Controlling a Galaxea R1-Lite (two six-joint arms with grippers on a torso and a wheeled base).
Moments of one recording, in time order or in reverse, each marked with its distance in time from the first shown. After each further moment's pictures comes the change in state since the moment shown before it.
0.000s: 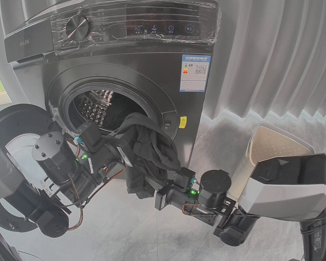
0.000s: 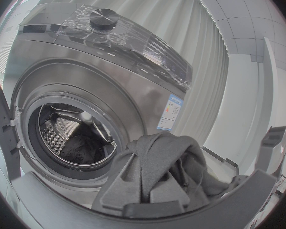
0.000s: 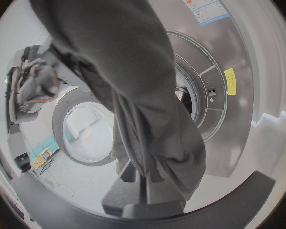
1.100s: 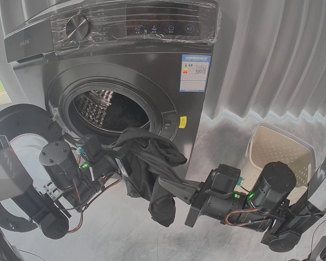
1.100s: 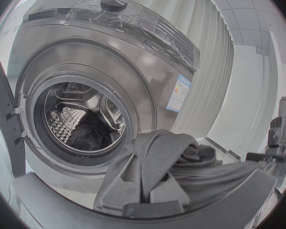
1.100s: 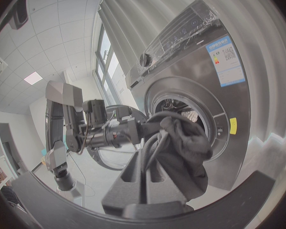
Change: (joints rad) left arm 0.048 0.054 0.059 -0.002 -0.009 0.005; right arm 0.060 -0.423 0.357 0.002 0.108 -0.056
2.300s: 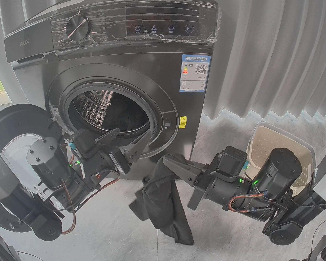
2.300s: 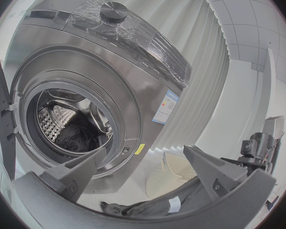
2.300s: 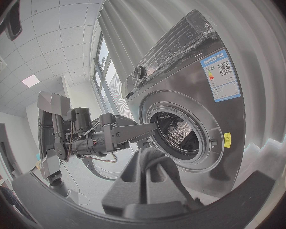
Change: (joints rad) left arm -0.019 -0.079 0.014 0.003 -0.062 -0.096; right arm -0.044 -0.024 -0.064 0.000 -0.005 0.007
